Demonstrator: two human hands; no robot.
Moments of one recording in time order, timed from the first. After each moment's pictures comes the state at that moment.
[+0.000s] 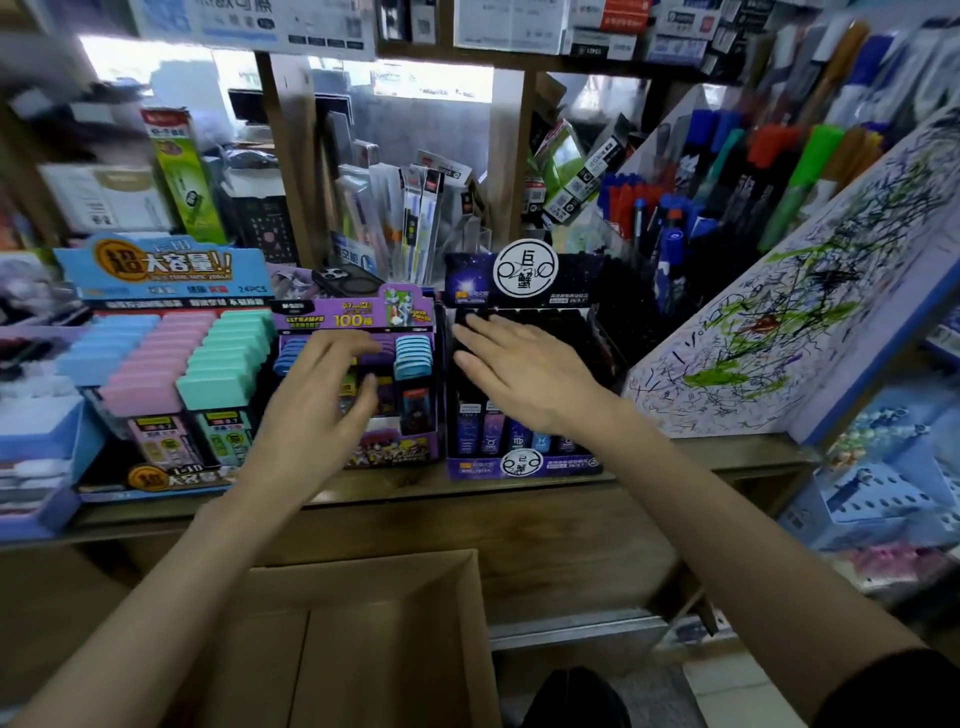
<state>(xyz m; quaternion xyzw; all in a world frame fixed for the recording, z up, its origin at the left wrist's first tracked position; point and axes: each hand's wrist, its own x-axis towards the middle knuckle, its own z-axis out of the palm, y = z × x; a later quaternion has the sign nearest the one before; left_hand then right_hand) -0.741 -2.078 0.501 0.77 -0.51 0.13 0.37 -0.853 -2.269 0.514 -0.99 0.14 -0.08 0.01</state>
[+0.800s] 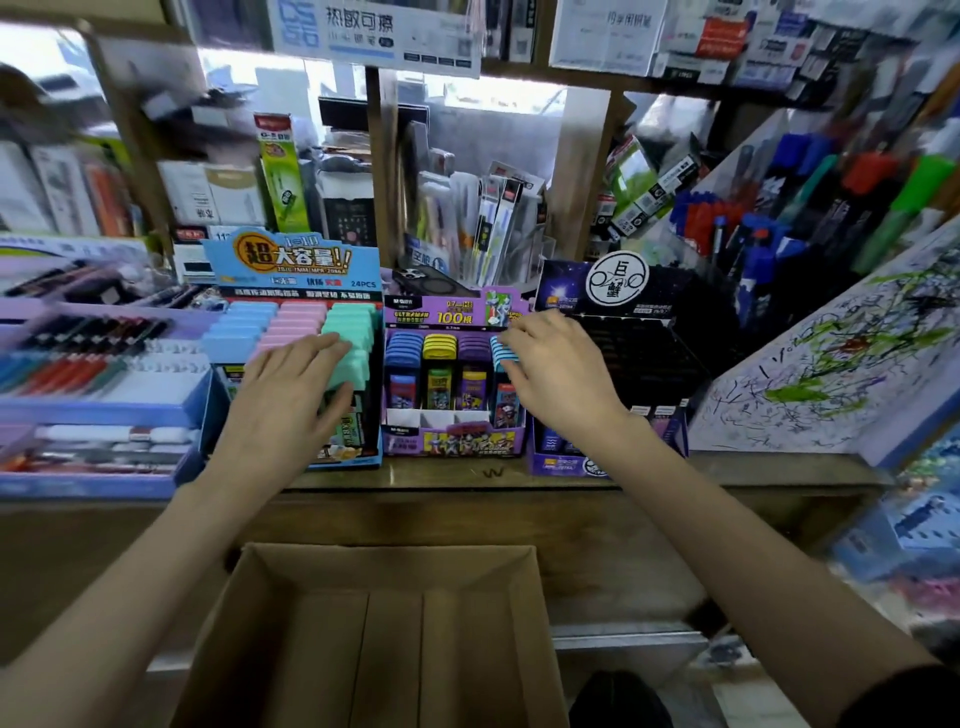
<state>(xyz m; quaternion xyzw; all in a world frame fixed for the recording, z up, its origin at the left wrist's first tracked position) -0.659 -1.996 0.485 0.84 -0.47 0.21 0.18 -0.808 -2.210 0.512 -0.96 0.14 -0.23 -0.09</state>
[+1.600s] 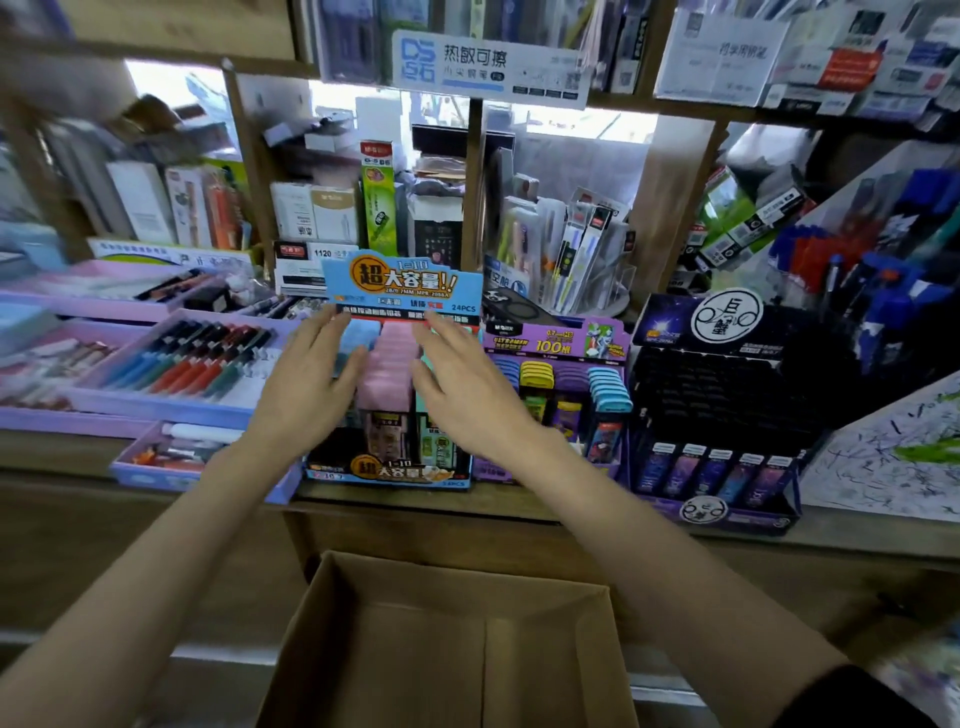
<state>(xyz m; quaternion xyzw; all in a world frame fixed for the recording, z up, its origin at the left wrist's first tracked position) -0.595 -1.961 0.500 0.86 -0.37 0.13 0.33 -0.697 -2.100 0.512 -0.96 0.05 -0.19 0.19</state>
